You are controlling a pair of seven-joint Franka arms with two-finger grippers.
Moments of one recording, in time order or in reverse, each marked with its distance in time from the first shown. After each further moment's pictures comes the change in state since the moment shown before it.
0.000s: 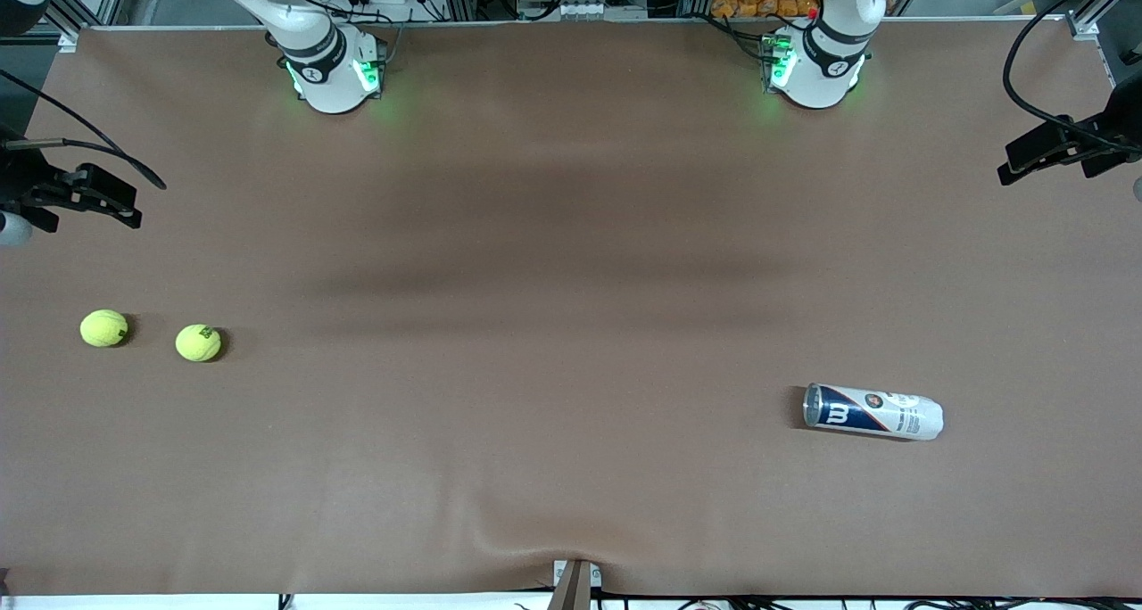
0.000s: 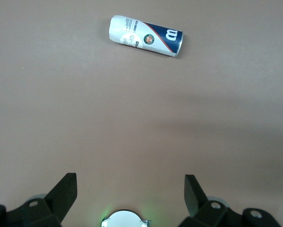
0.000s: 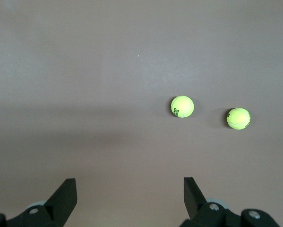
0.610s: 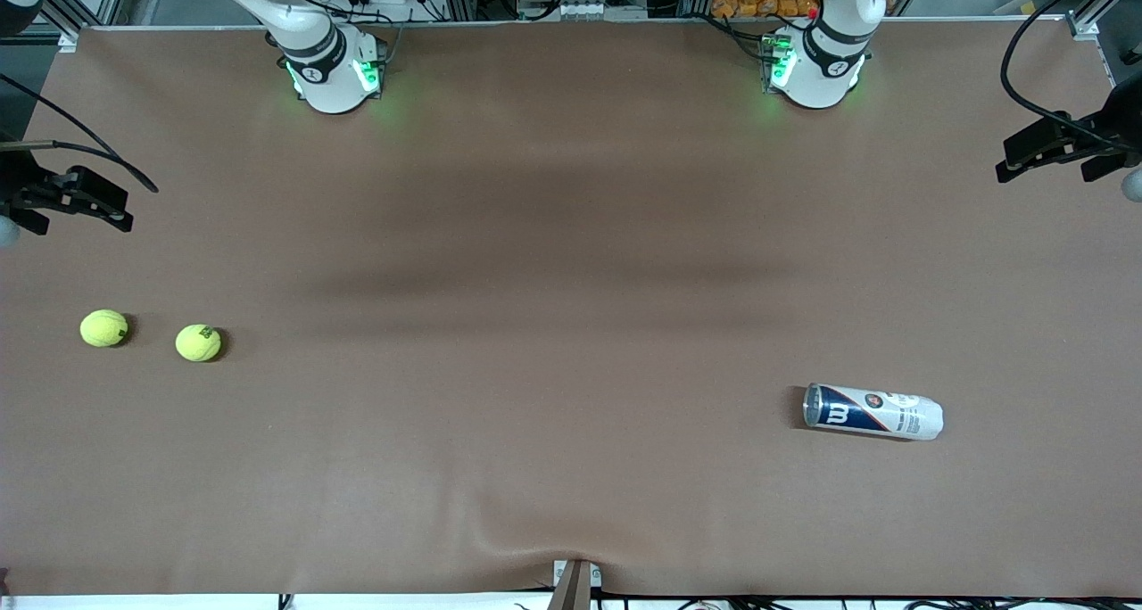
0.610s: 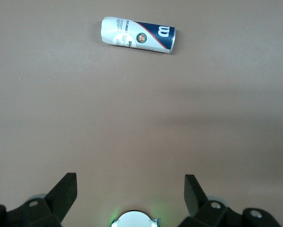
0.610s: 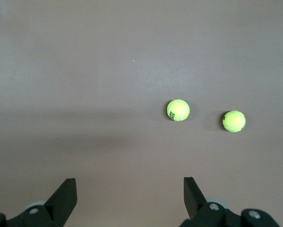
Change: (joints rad) left arm -0.006 0.008 -0.002 -0.004 -0.001 0.000 0.094; right arm 0.000 0.000 -0.014 0.001 -0.006 0.021 0.000
